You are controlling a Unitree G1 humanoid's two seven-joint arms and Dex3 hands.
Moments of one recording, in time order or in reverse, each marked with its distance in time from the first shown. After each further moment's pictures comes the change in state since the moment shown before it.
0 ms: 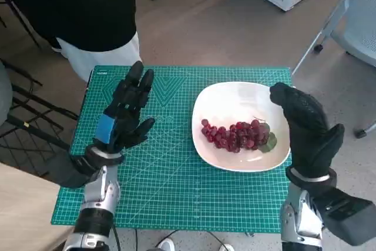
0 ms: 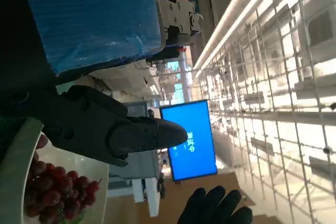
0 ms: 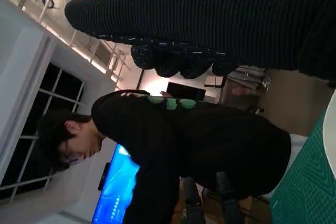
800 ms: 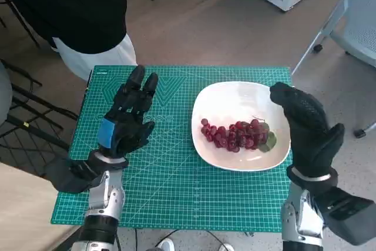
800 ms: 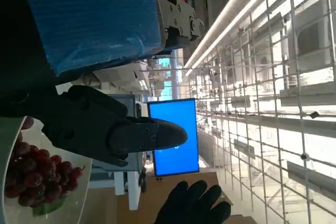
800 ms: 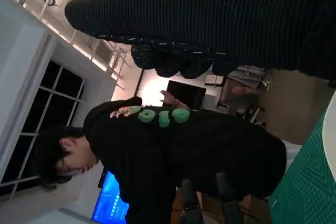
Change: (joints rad) left arm 0.046 -0.050 0.015 -0.088 -0.029 0.055 -0.021; right arm -0.002 -0.004 -0.006 0.002 0.002 0.002 0.010
